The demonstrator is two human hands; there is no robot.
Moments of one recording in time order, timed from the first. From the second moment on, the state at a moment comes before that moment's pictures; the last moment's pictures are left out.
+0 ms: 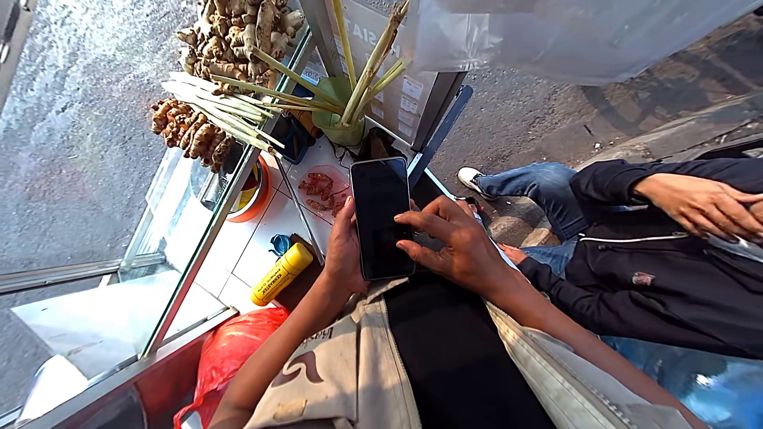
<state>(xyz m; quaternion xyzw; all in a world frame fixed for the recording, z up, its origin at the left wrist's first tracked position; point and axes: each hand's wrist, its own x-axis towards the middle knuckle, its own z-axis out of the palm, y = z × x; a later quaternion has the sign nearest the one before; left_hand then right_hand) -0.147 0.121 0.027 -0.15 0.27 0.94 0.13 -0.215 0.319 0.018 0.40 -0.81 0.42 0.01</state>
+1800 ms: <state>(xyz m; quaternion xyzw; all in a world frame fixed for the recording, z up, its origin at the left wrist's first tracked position) -0.197 0.241 0.037 -0.17 0.47 0.85 0.18 -0.222 0.424 0.009 0.08 -0.59 0.78 -0.17</state>
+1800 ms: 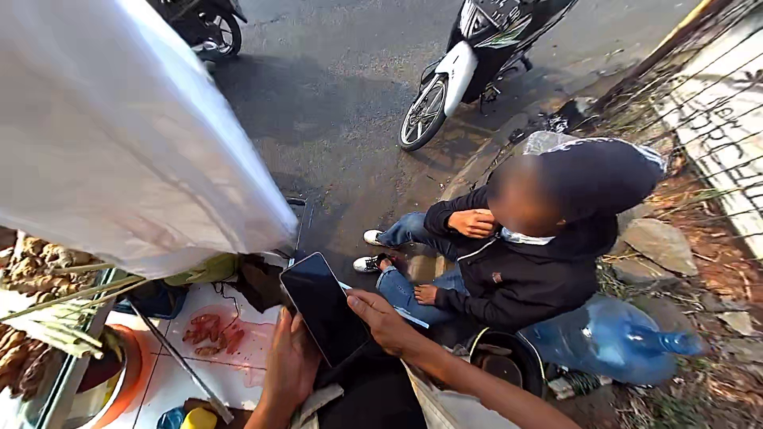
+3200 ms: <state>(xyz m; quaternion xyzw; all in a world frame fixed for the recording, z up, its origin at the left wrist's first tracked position) -0.170 0.169 -0.018 -0.30 0.75 0.56 0.17 -0.267 0.622 -0.181 -0.32 -0.50 0.80 -0.02</state>
